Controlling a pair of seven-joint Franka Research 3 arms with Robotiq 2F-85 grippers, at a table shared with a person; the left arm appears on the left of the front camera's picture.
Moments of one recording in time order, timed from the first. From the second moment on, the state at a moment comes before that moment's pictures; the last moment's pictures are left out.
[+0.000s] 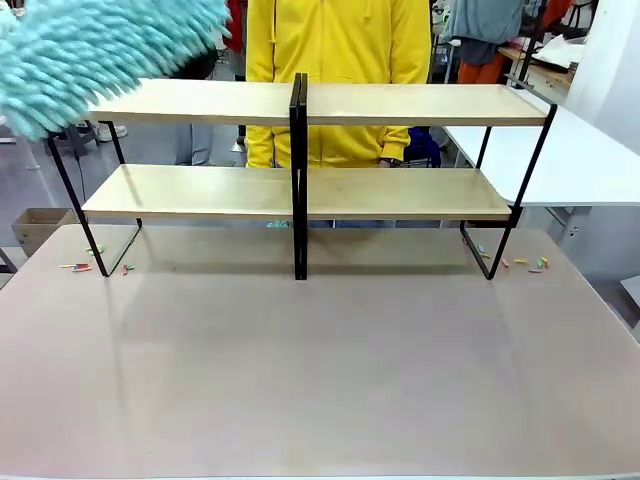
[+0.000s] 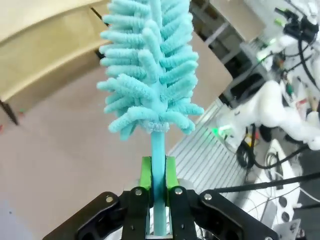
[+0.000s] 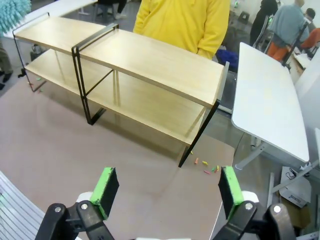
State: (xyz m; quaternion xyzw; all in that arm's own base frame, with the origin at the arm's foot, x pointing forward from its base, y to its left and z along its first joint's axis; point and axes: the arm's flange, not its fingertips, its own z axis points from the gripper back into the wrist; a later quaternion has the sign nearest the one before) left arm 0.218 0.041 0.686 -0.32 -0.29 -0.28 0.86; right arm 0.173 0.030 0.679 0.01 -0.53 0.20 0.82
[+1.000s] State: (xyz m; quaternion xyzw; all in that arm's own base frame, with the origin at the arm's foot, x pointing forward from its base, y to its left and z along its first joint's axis) left arm 0.189 0.163 0.678 -0.39 -0.40 -0.13 0.82; right arm 0.173 0.030 0.679 0.01 -0.53 0.20 0.82
